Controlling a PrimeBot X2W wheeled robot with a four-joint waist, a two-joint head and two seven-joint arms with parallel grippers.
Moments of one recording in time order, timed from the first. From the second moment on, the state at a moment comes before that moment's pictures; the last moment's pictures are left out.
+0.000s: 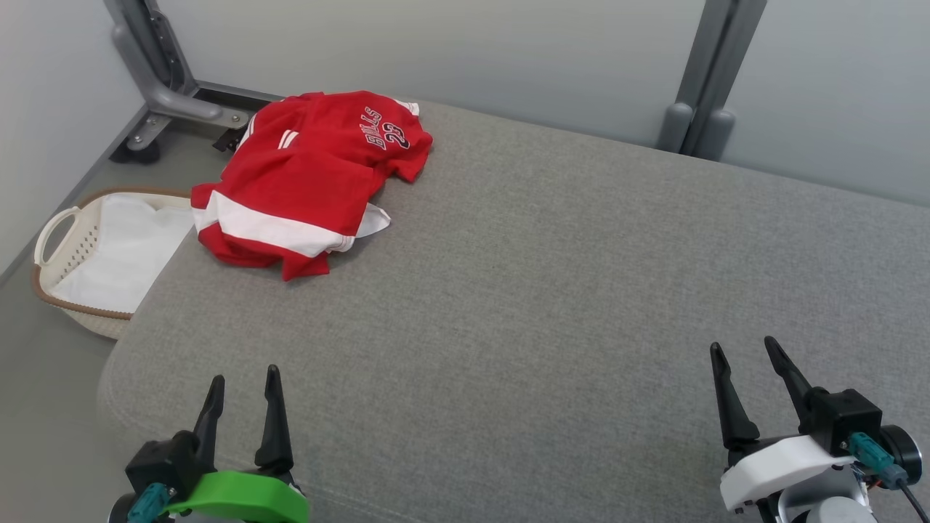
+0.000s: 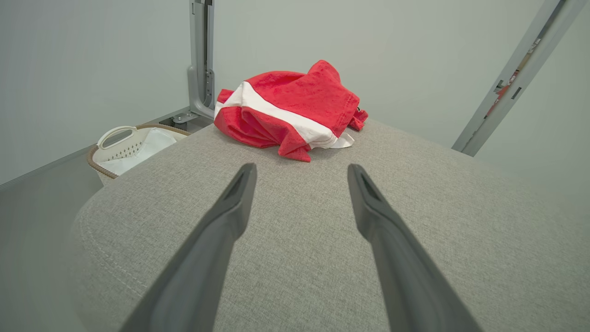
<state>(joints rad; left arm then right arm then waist) -0.01 0.05 -0.05 0.29 -0.33 -0.11 -0.26 -0.03 -0.05 -0.05 0.22 0.10 0.13 -0.26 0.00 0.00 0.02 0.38</state>
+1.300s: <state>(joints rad) -0.81 0.43 0.07 0.69 -0.42 -0.13 0.03 -0.22 -0.05 0.00 0.09 -0.11 0.13 -0.26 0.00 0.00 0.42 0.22</state>
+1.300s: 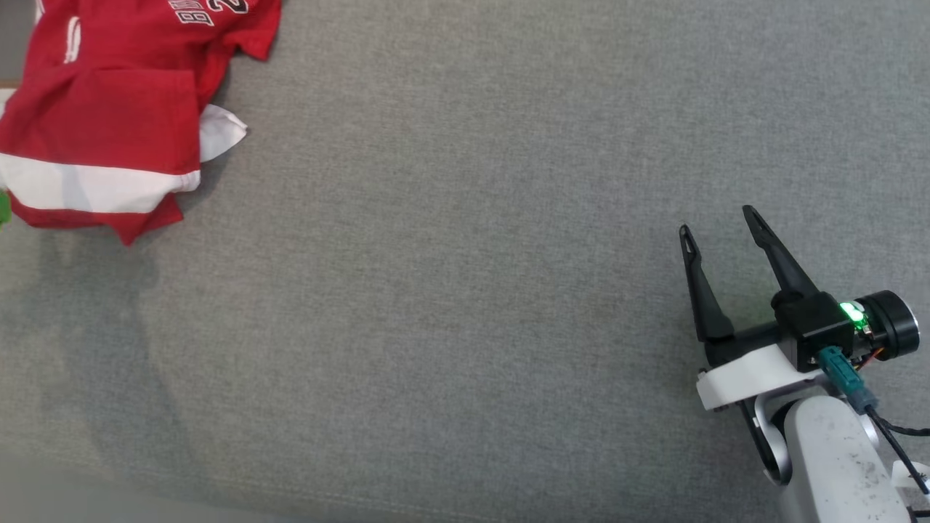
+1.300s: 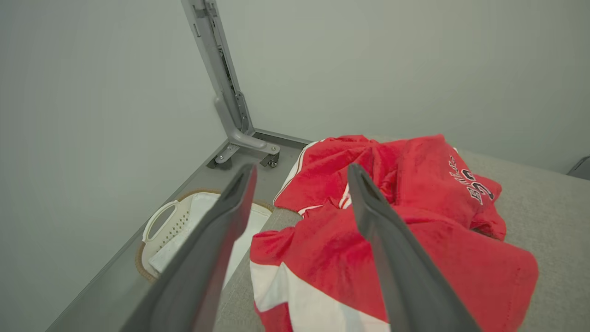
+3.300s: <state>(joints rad) -0.94 0.68 -0.44 0.60 -0.58 -0.13 -0.17 -0.17 -0.05 0.01 0.14 0.02 0.13 -0.26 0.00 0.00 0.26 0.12</state>
